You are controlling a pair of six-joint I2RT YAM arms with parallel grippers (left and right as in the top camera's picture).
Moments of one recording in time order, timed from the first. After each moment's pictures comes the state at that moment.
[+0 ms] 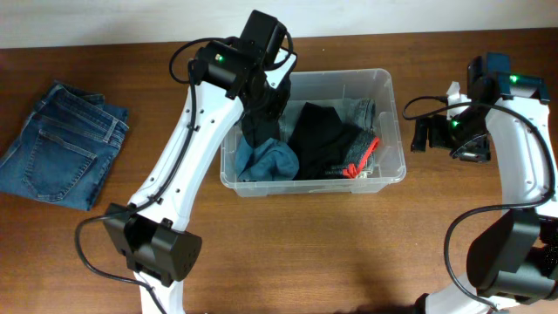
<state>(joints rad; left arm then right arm) -0.48 2.05 2.23 -1.34 -0.01 0.06 -0.21 1.78 1.61 -1.32 -0.10 -0.01</state>
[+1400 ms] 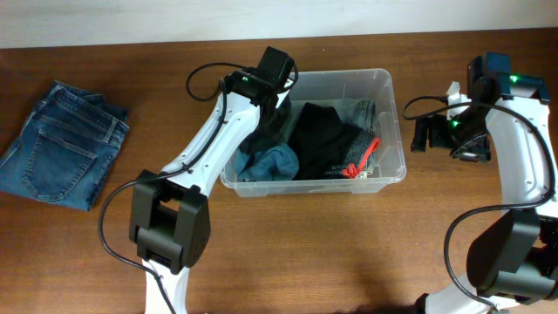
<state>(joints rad) -0.48 2.14 1.91 -1.01 -0.17 0.06 -0.21 1.78 1.61 -1.32 -0.10 -0.01</state>
